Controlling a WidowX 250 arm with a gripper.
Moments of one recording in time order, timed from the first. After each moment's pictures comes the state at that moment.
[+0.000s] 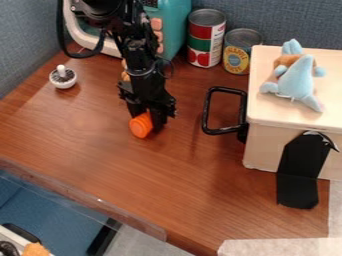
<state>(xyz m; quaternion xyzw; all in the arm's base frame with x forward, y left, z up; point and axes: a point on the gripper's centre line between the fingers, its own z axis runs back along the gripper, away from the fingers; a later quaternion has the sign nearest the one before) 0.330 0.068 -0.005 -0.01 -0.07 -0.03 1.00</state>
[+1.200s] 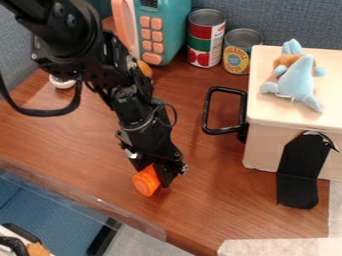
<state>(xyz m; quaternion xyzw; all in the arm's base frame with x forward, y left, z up) 0.242 0.006 0.002 -0.07 -0.09 -0.05 0.99</state>
